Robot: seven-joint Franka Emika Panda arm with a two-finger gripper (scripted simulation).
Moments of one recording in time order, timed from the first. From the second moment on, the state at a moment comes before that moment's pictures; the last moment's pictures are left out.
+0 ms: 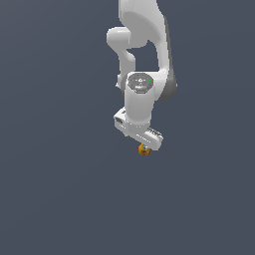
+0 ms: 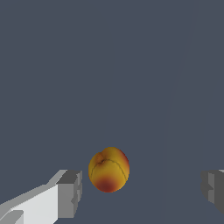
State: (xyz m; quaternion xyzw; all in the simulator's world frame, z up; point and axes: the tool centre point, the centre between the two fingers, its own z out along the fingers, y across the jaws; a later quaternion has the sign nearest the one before) arm 0.004 0.038 0.134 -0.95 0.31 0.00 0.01
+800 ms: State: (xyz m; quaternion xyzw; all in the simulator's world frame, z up) arm -0.001 0.059 0.111 -0.87 0.50 0.00 0.01
